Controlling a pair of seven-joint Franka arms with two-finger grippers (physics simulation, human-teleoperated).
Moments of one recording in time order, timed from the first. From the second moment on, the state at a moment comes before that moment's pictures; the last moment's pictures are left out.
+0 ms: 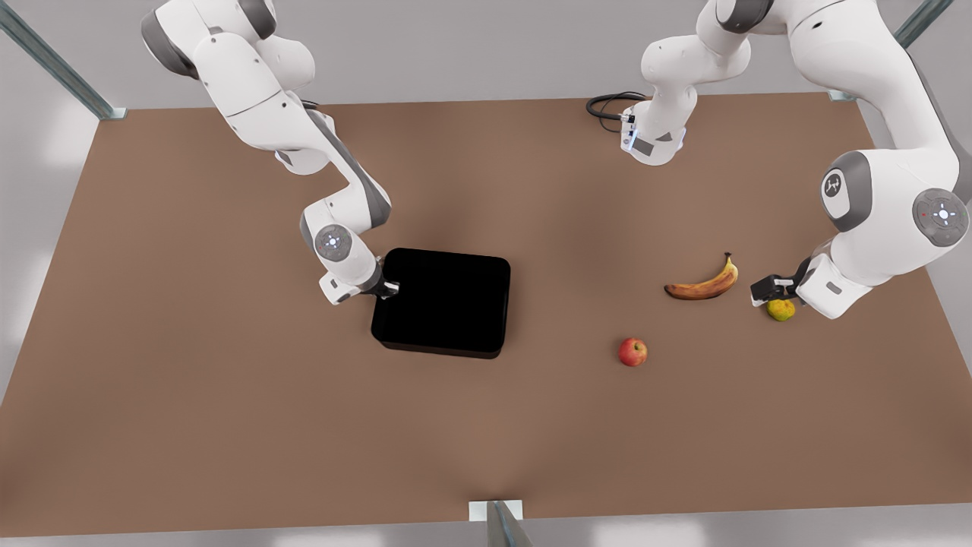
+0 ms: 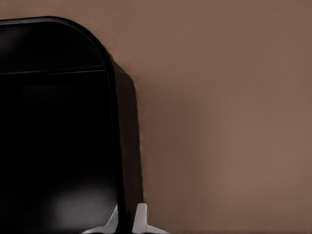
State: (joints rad) left arm 0.09 0.26 -0.09 -1.47 0.00 1.70 0.03; right arm 0.21 0.35 0.27 -2.19 -0.01 2.50 0.66
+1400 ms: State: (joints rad) left arm 0.08 0.27 -0.09 -1.46 0.00 1.71 0.07; right arm -0.32 0.31 0.14 -1.87 -0.02 2.20 -0.11
